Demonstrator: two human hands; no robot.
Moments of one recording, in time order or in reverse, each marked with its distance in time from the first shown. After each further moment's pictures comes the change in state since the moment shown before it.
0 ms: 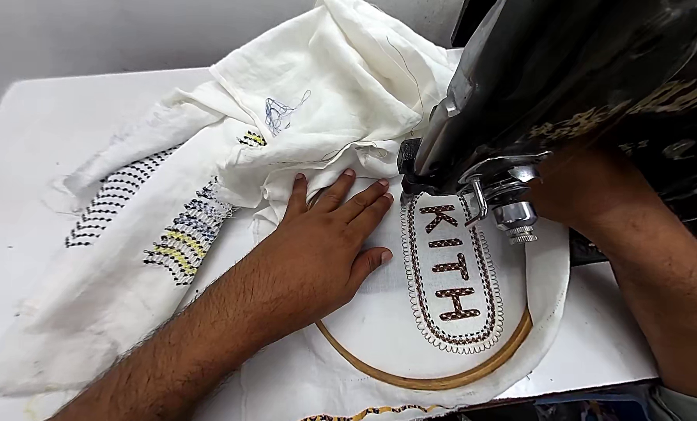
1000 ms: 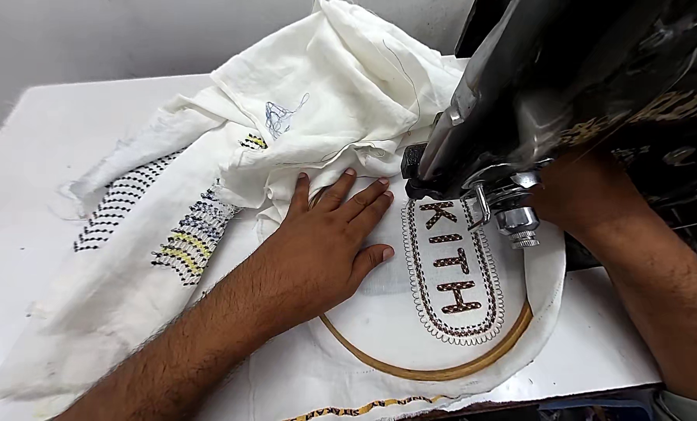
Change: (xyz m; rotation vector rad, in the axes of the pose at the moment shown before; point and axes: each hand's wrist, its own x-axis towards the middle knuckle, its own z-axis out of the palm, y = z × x) left_hand 0.002 -0.006 0.003 0.014 0.022 -0.003; right_hand 0.003 0.008 0.013 0.030 0.144 -0.117
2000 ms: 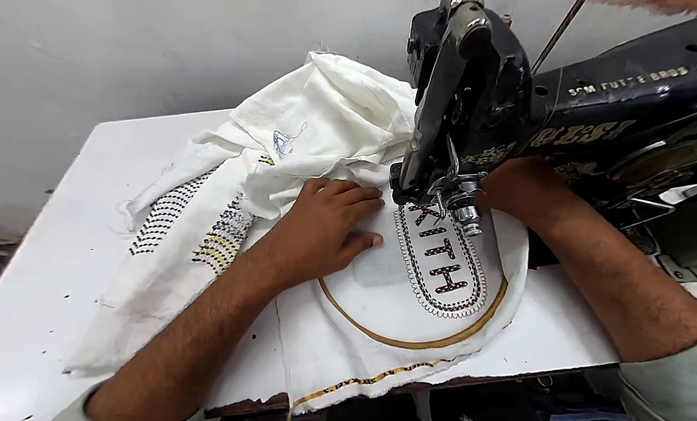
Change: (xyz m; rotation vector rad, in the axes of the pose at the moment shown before) left_hand 0.016 -0.023 -0.006 0.001 0.117 0.180; right_hand 0.005 -0.010 -0.005 -0.032 -0.087 -0.045
